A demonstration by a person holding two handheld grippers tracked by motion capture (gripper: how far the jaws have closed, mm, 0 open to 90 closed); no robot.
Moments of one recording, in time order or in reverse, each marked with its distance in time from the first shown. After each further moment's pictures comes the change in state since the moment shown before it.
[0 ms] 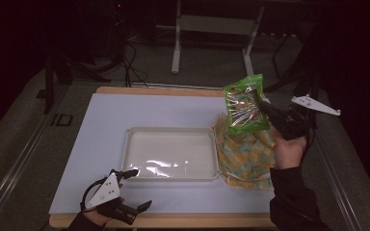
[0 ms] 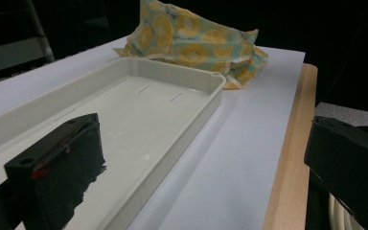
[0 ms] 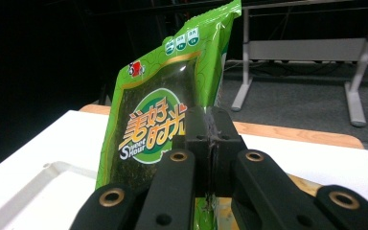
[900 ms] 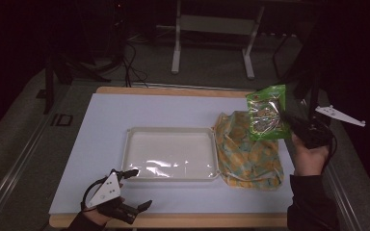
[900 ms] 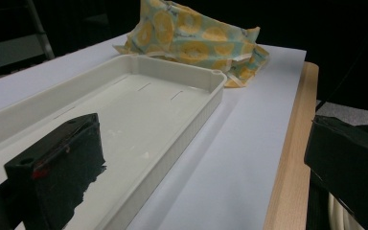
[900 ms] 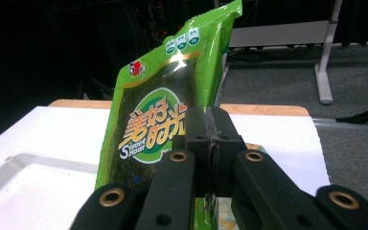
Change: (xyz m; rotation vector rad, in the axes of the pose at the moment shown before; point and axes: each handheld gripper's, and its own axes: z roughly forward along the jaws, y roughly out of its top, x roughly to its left) left arm 0.001 0.000 0.001 0.010 -0.001 -0.006; right arm -0.056 -0.020 -0.029 0.025 -0.080 0.049
